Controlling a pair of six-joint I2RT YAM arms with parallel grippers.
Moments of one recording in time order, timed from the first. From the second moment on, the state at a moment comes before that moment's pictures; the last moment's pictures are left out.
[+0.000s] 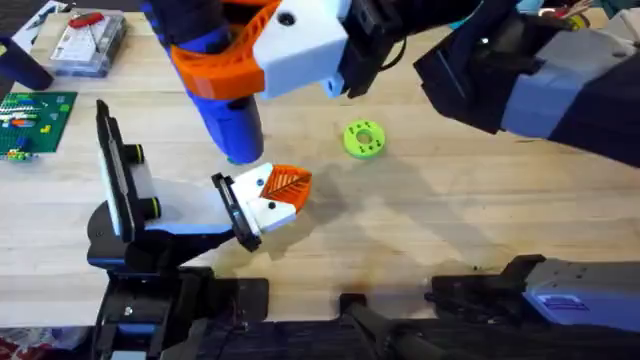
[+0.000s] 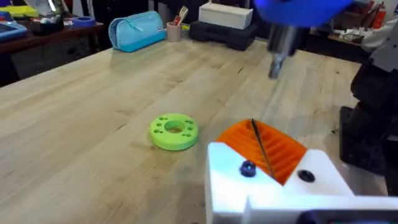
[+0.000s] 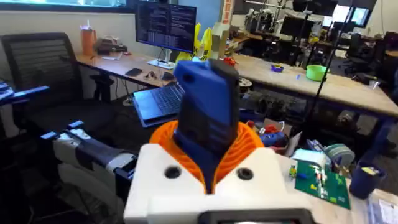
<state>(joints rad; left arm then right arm) -0.02 0.01 0.01 -0.10 1.05 0.00 0.71 1.49 1.13 0.86 -1.26 0.32</state>
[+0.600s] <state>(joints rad) -0.02 0.01 0.01 -0.10 1.05 0.00 0.73 1.49 1.08 0.74 -1.30 0.12</state>
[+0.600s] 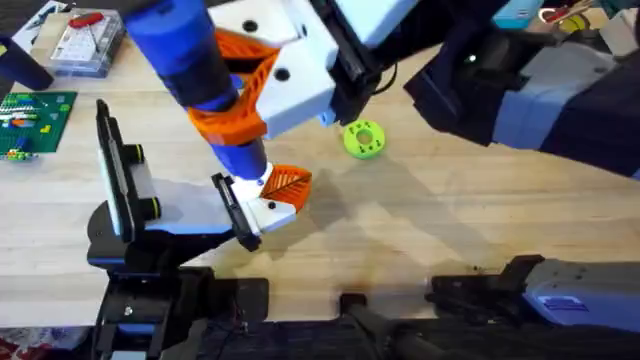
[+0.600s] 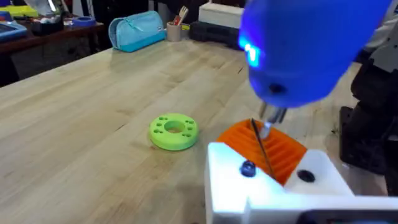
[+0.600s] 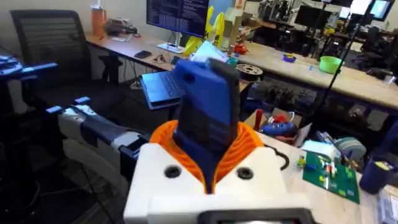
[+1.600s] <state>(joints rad) -0.02 0.01 0.01 -0.10 1.05 0.00 0.73 1.49 1.05 0.71 -1.27 0.13</state>
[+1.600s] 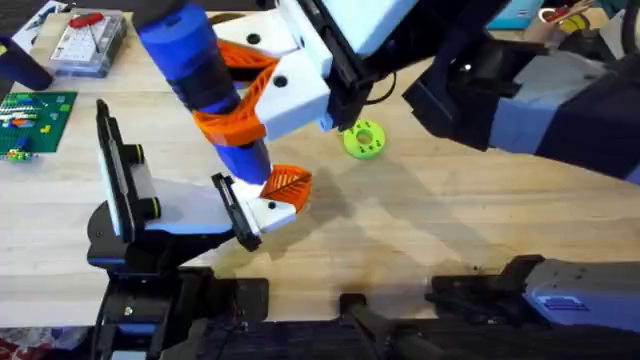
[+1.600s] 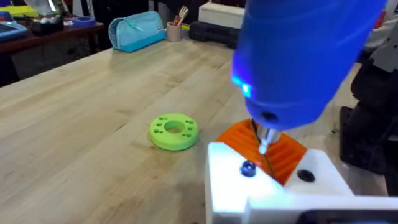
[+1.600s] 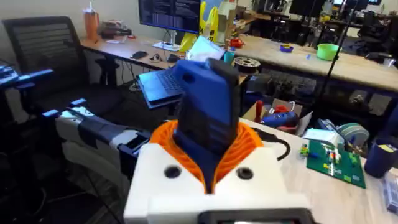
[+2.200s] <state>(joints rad) -0.02 0.01 0.01 -0.10 1.05 0.00 0.73 1.49 1.02 0.70 -1.23 0.13</state>
